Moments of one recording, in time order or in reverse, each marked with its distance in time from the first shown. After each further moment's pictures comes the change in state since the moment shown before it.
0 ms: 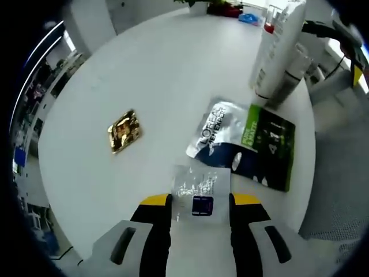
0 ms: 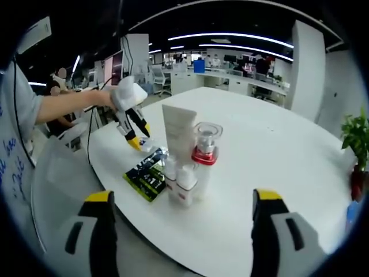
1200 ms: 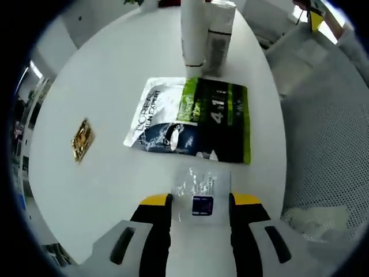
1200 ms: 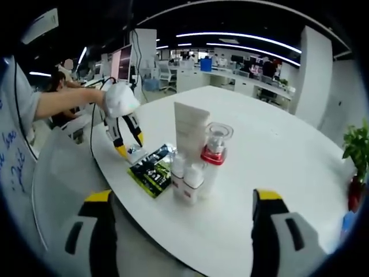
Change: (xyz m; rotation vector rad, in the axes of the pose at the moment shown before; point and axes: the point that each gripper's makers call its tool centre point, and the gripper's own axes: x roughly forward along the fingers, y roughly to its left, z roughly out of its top) left arm 0.003 -0.058 -0.031 0.238 0.069 -0.137; right arm -0.003 0.016 -0.001 -0.058 0.020 0.022
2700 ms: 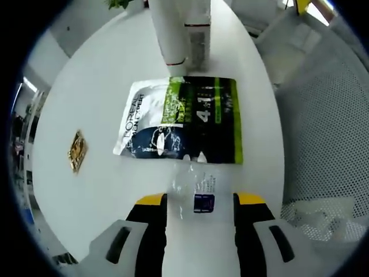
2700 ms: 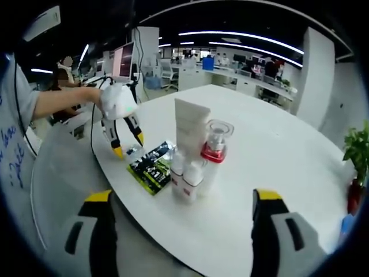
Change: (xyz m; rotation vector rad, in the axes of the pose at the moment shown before) left arm 0.003 -0.011 0.001 0.083 0.037 0.012; right arm -0.002 0.007 -0.003 -0.017 0.010 0.012
